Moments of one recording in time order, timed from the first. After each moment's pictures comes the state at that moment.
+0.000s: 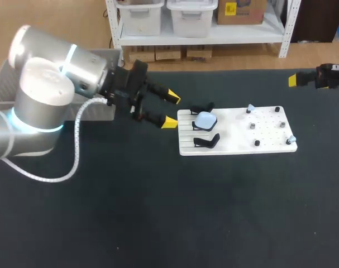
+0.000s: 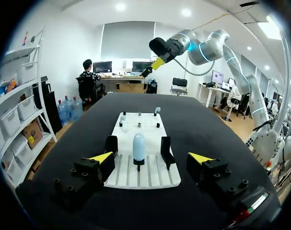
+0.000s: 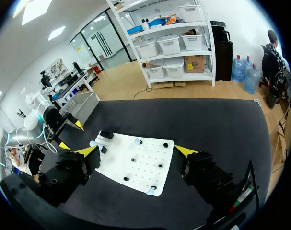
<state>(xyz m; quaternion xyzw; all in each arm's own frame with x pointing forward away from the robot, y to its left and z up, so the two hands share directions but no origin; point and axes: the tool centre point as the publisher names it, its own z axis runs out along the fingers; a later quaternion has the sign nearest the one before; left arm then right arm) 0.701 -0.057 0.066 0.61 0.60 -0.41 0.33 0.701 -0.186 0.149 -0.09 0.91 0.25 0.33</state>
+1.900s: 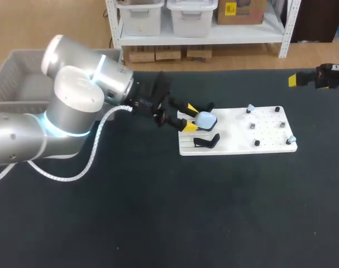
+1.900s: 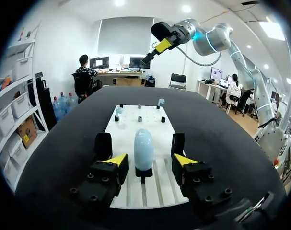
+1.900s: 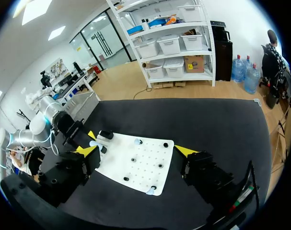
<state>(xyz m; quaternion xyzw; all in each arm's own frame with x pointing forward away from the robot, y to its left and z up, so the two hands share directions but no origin) 0.709 -0.103 0.024 0.62 0.60 -0.41 0.31 0.701 -0.186 0.149 -0.09 0.91 0.25 0.33</state>
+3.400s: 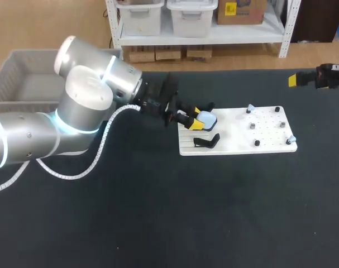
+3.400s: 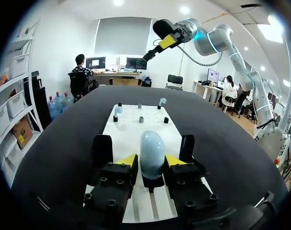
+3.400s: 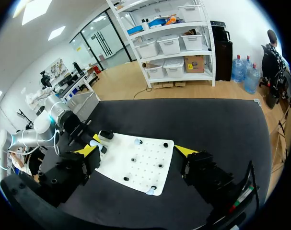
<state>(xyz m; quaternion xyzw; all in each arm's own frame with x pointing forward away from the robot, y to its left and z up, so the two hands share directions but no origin) 0.717 -0.122 0.013 0.62 0.59 -0.43 0.30 0.701 -0.186 0.149 -0.09 0.91 0.25 0.33</state>
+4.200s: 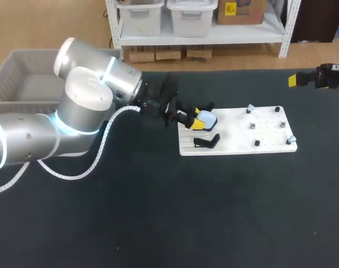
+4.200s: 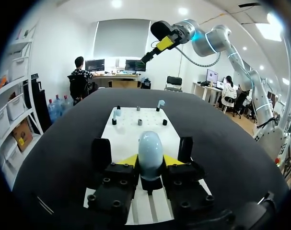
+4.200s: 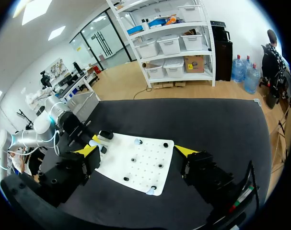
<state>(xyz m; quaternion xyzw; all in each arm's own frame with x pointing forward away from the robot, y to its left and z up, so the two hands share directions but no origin) 0.716 -0.123 0.017 0.62 0.58 -0.43 0.31 0.701 -0.186 0.149 -0.09 0.91 0.25 0.33</state>
